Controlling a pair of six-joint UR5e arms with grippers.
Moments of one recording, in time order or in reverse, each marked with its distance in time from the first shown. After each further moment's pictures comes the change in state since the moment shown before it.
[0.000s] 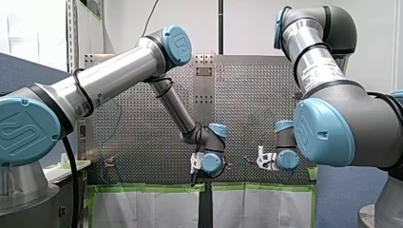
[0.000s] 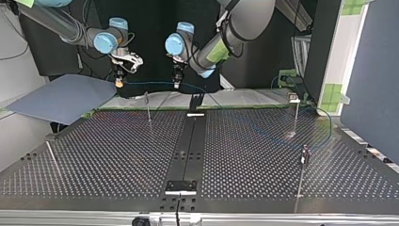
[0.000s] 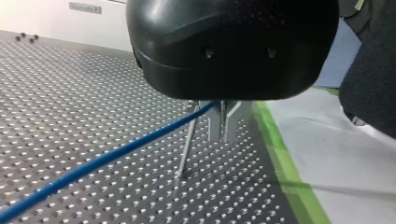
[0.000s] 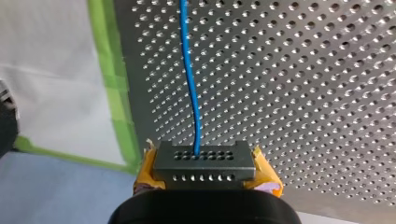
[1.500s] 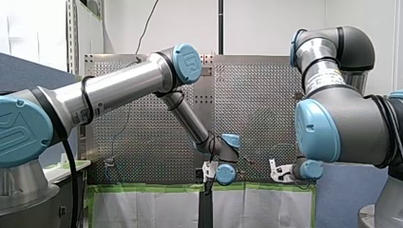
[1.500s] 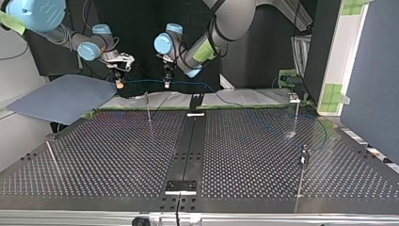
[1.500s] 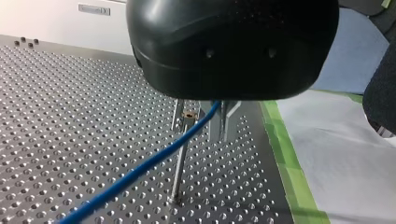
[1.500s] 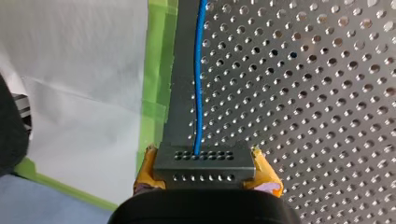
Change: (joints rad) left arm -0.061 -0.135 0.199 -0.016 -0.070 -0.043; right arm -0.192 0.146 -0.129 0.091 -0.422 -0.241
